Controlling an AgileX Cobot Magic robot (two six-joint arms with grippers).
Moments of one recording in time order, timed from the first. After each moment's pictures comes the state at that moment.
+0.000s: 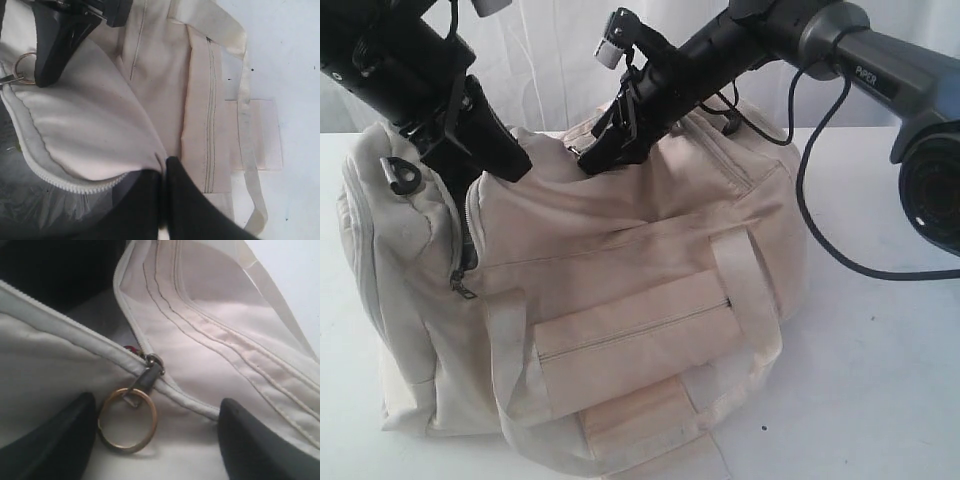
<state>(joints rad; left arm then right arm) -0.39 1.51 -1.45 -0.54 1.17 0.95 0.47 2.36 -2.24 0.83 1.22 -1.28</state>
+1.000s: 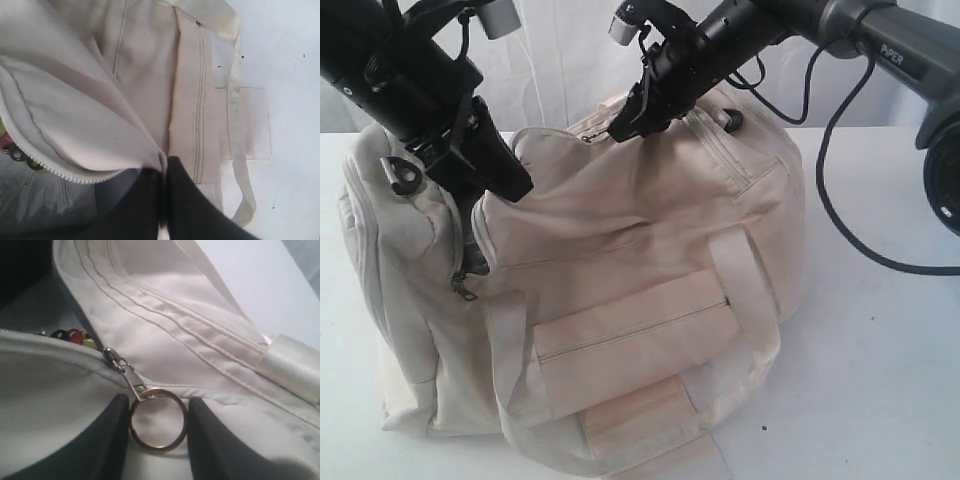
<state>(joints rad) -0.39 1.54 -1.45 -0.54 1.21 0.94 0.45 2.31 -2.24 0.68 1.13 -1.09</state>
